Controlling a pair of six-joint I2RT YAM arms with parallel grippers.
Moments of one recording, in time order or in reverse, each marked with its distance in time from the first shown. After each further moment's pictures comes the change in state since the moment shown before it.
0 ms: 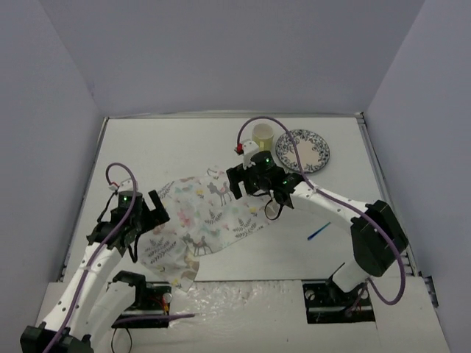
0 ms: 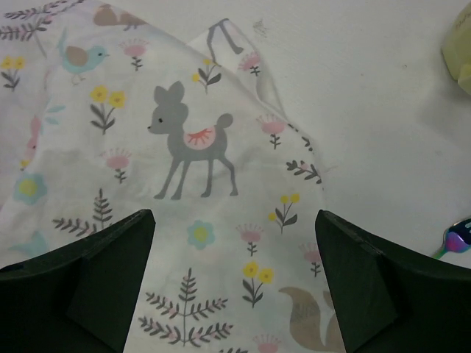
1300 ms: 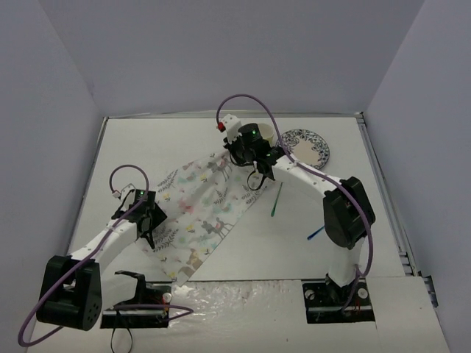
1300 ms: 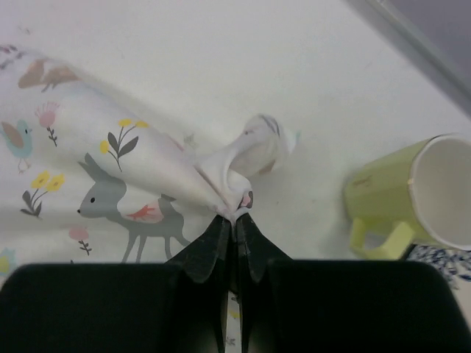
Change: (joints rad) left arm 0.020 0.400 -0.124 0.331 -0.164 -0.246; right arm -0.067 0.363 0.412 -0.015 -0.014 -0.286
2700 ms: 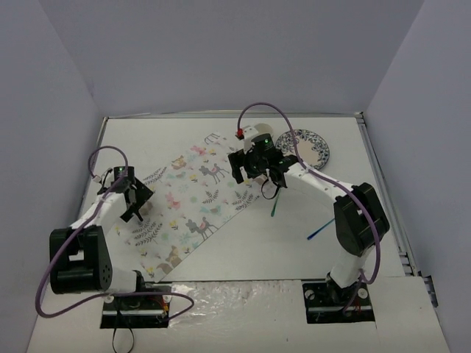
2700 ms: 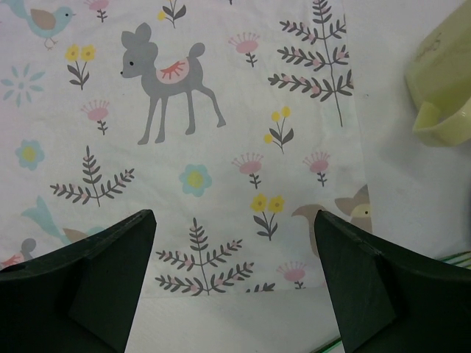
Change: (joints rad) left arm 0.252 0.234 0.267 -0.050 0.076 0.050; right arm -0.046 -0.169 -0.203 -0.056 -0.060 0.223
